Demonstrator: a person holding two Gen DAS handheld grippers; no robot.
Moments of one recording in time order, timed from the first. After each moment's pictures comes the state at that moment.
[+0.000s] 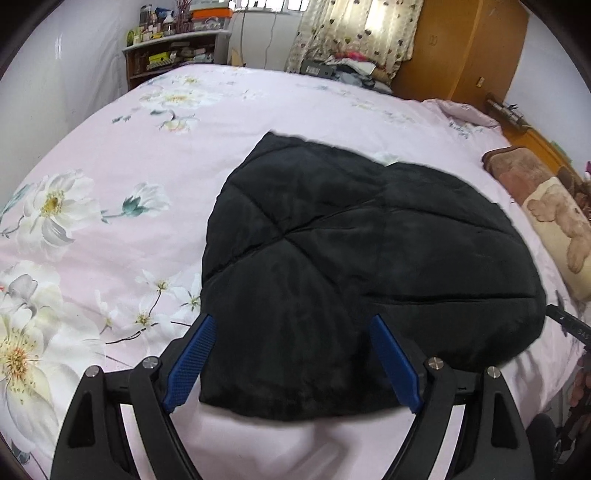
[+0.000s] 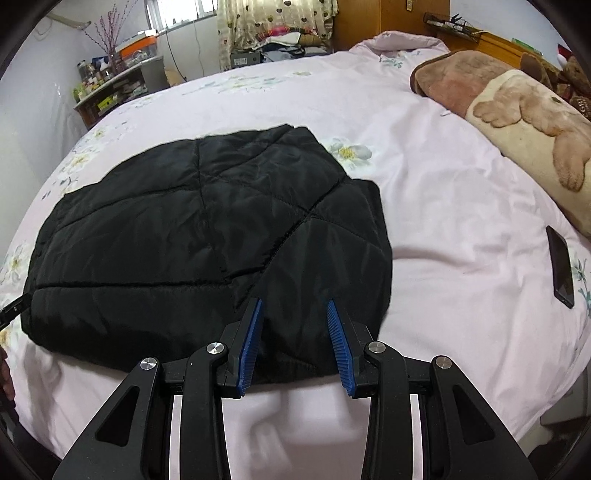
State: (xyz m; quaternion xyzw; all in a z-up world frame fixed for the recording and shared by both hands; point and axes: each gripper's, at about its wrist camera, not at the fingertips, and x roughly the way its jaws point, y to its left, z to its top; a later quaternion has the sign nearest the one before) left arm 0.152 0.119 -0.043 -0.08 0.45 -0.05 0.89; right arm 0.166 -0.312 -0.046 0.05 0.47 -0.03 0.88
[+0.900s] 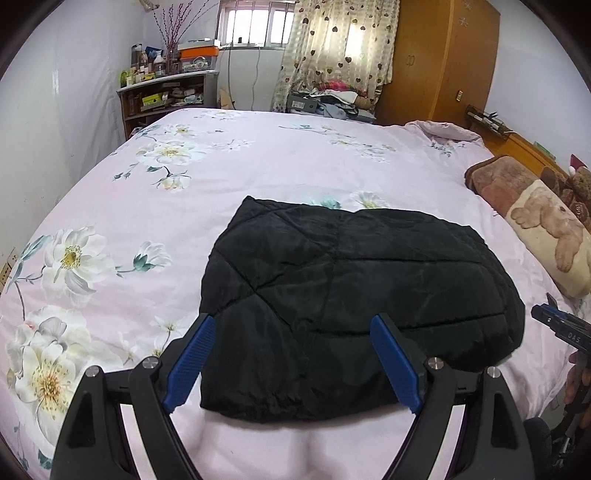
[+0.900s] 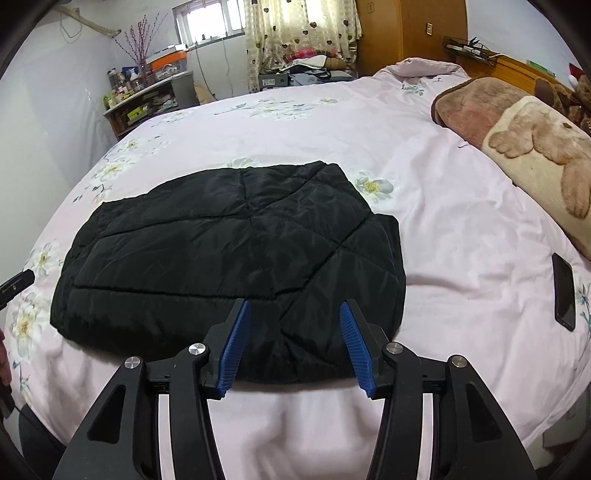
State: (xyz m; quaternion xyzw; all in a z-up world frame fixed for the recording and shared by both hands) left arm 0.143 0.102 0.009 -0.05 0.40 -0.05 0.91; right arm 0.162 -0.303 -0.017 0.04 0.44 0.02 0.90
